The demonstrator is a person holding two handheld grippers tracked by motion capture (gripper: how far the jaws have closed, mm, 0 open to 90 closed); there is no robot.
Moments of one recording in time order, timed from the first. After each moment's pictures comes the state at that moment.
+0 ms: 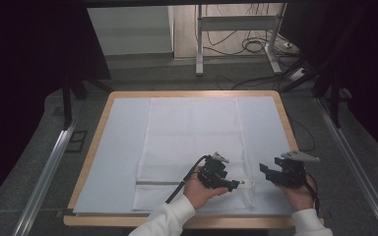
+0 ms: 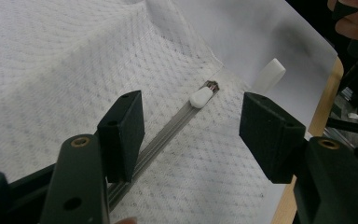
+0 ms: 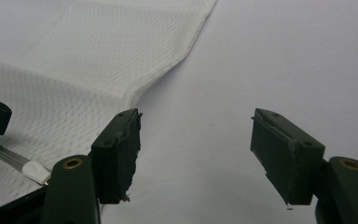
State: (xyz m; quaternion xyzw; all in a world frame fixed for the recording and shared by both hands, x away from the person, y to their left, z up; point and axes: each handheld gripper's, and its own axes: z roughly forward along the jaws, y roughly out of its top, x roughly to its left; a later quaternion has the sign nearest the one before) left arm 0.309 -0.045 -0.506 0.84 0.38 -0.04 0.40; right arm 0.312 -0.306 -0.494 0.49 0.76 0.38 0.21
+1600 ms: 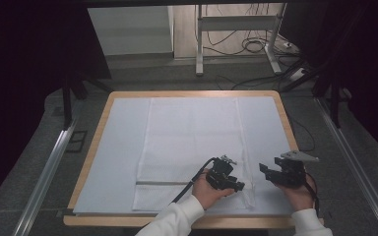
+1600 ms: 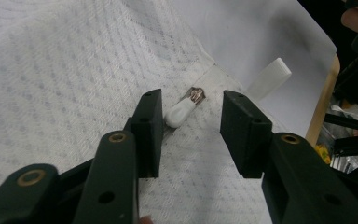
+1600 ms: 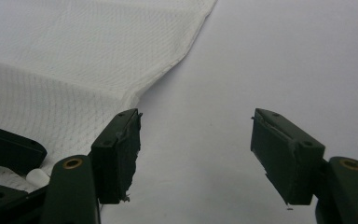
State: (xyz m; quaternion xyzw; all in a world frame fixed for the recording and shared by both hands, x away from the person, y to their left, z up) left arm 0.315 -0.069 -0.521 0.84 0.38 -0.08 0.38; right arm 0.313 -0.306 -0.494 0.49 0.76 0.38 0.22
